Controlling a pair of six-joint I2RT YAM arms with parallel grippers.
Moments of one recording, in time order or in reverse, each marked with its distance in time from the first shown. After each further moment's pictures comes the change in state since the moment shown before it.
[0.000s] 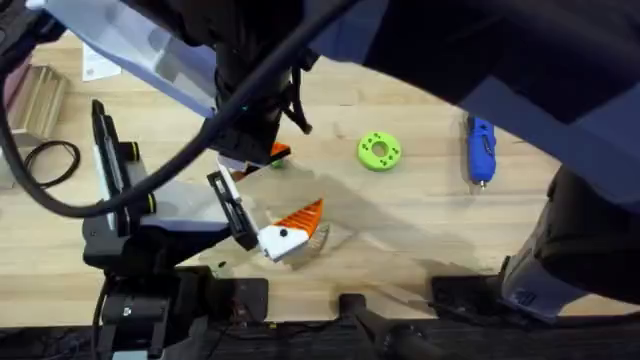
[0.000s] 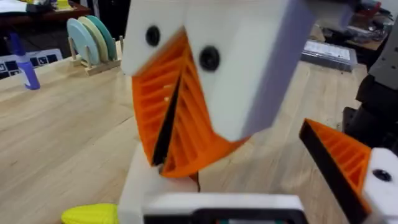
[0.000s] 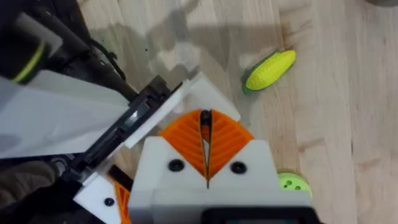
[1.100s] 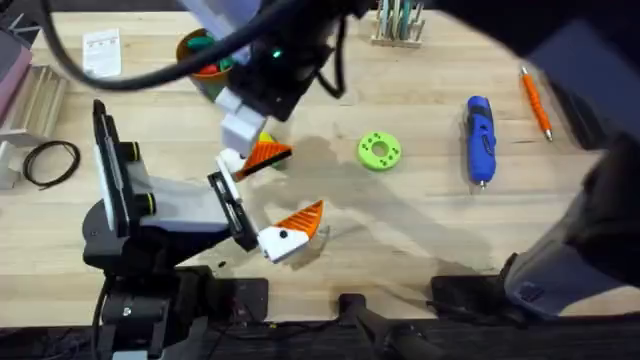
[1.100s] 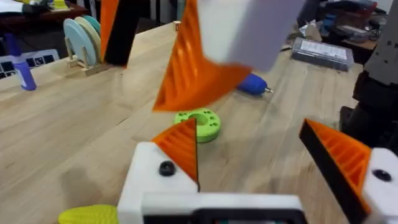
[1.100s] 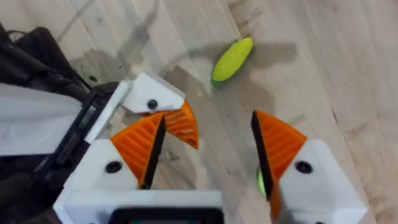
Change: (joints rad) left arm 0.000 0.000 0.000 -0.002 0.011 0.000; right arm -0.120 -0.068 -0.020 0.017 0.003 0.142
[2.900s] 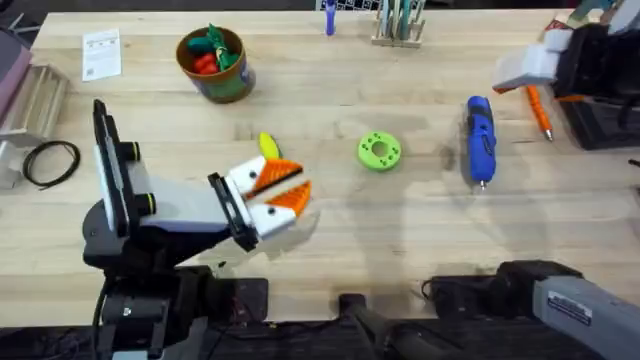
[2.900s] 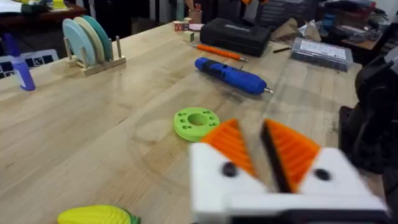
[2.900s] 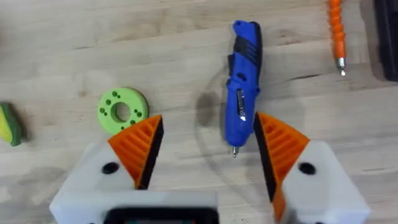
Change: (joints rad) left arm 0.000 0.000 0.000 0.000 0.002 0.000; right arm -0.958 -0.807 -0.828 0.170 0.087 0.279
